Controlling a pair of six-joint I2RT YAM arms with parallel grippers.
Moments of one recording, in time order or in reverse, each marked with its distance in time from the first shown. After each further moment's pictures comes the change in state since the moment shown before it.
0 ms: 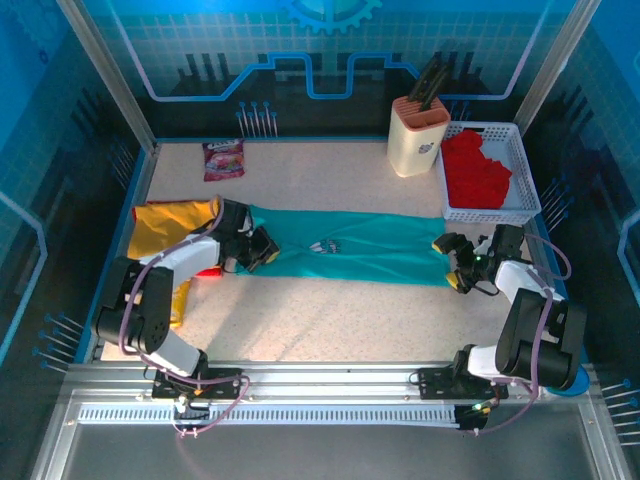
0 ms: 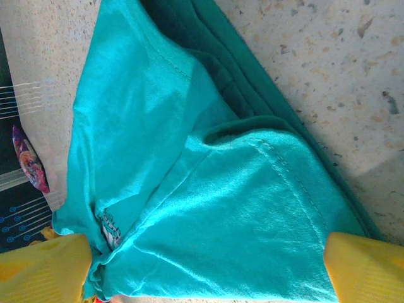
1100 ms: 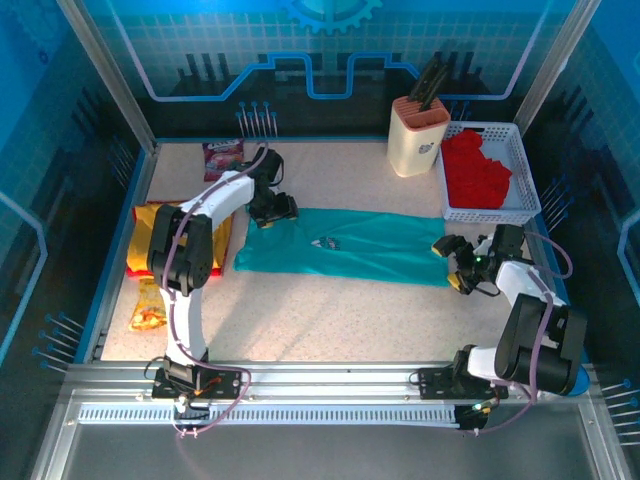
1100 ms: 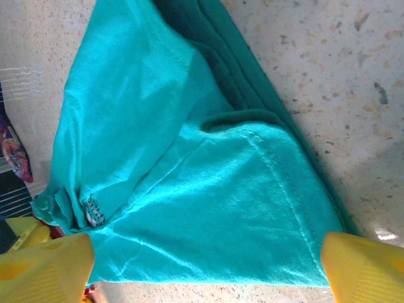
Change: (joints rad) left arm -0.061 0.475 0.787 -0.568 -0.280 0.445; right arm 0.012 -0.042 0.019 -0.077 0.031 -0.083
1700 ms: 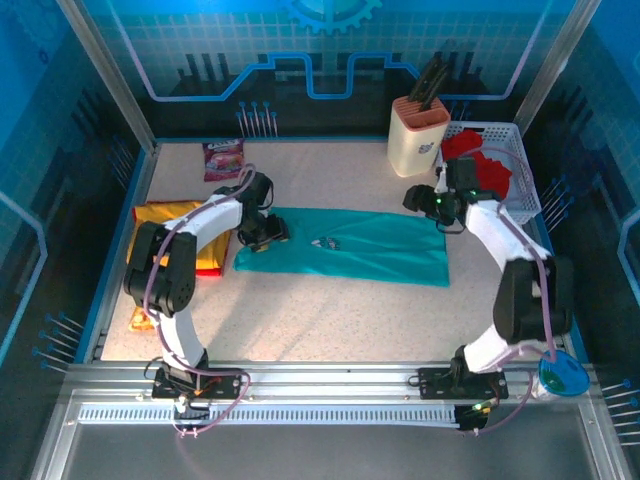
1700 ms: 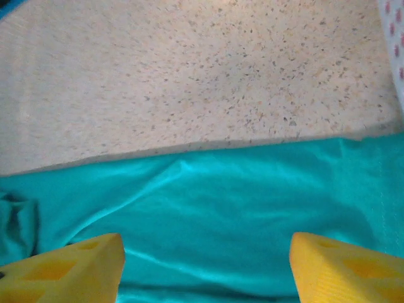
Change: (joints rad) left arm 0.003 -0.192 -0.349 0.137 0.051 -0.095; right arm 0.382 0.324 0.579 -0.097 0.385 -0.215
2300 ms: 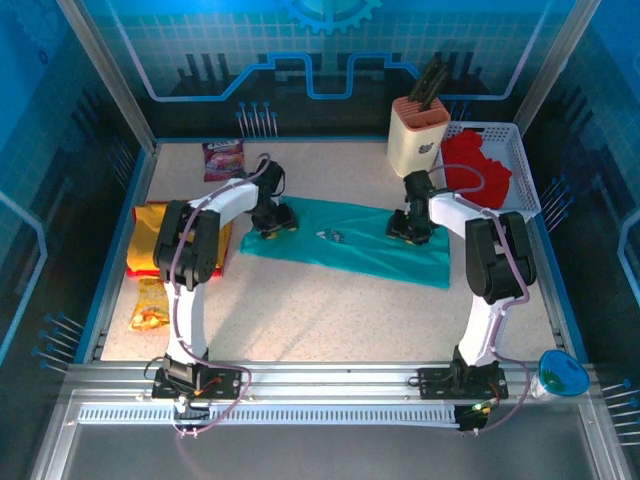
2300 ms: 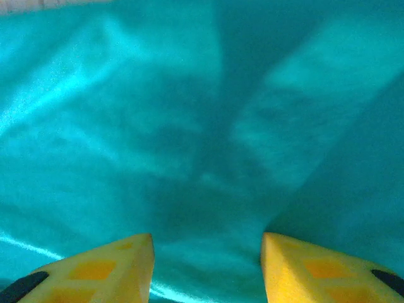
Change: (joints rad) left arm 0.000 0.289 0.318 -0.074 -0.001 0.043; right arm 0.143 0.283 0.058 -0.124 0.097 0.057
